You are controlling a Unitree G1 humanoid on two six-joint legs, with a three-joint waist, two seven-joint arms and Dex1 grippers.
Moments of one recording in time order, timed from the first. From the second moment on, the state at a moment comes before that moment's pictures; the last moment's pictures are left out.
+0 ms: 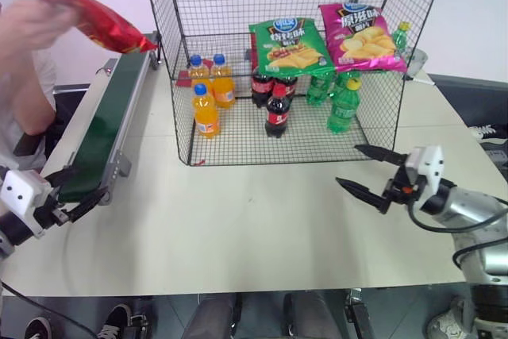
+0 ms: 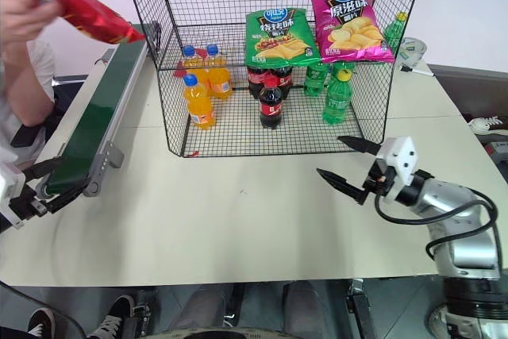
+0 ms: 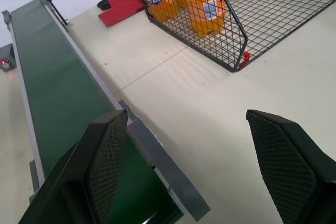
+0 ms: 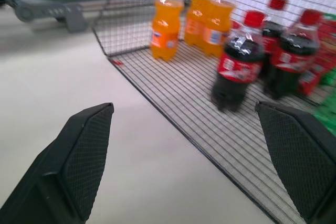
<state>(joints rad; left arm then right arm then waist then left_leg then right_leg) 0.10 0.80 0.53 0.22 -0.42 -0.12 -1.01 -0.08 -0.65 -0.19 -0.16 0.50 0.11 1.01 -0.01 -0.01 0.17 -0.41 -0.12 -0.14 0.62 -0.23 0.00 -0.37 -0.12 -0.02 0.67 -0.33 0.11</state>
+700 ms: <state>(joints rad) 0.16 0.80 0.53 0.22 -0.42 -0.15 -1.03 -0.11 -0.65 -0.16 -0.14 0.52 0.16 1.05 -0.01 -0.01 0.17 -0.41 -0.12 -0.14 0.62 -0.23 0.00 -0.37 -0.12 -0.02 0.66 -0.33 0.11</state>
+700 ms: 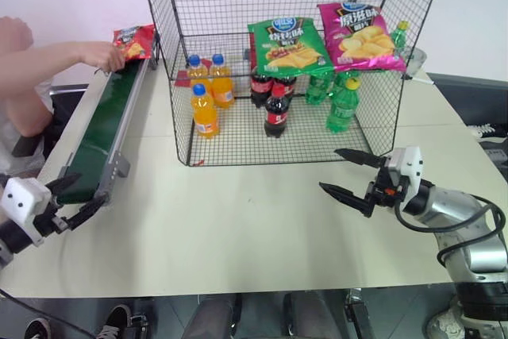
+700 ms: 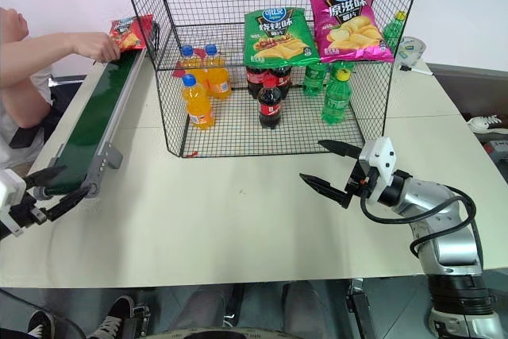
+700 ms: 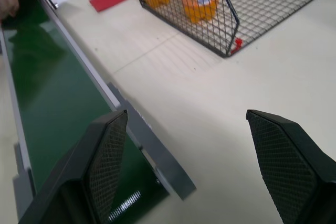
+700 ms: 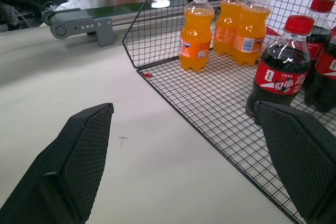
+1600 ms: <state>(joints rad) 0.31 0.90 0.56 0.50 0.32 -0.82 -0.26 -0.19 -0.59 -0.01 -0.20 0.52 0.19 1.09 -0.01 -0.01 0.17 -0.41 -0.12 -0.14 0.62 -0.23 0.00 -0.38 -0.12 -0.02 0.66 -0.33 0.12</state>
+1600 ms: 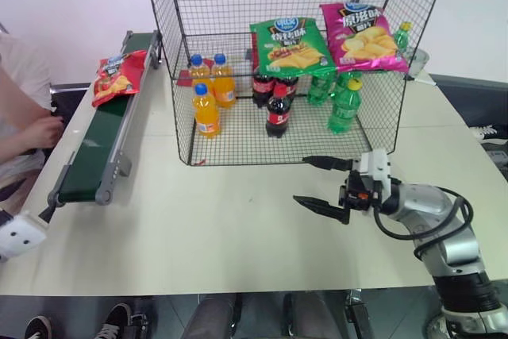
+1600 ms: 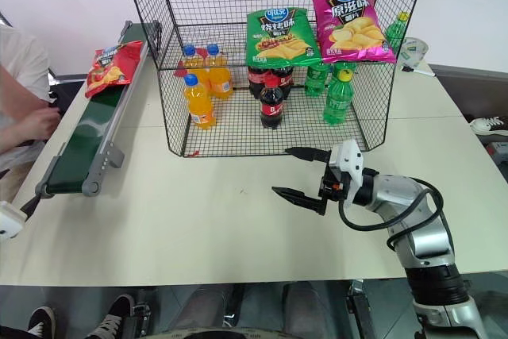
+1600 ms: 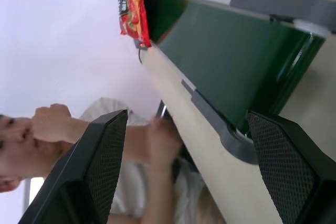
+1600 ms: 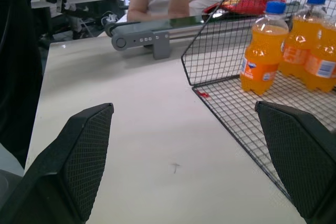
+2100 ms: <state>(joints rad) 0.31 0.90 0.44 0.51 0.46 -0.84 -0.03 -0.23 -0.57 0.04 -0.25 0.57 0.20 1.19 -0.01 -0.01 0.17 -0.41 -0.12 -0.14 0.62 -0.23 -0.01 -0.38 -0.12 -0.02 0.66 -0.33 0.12</state>
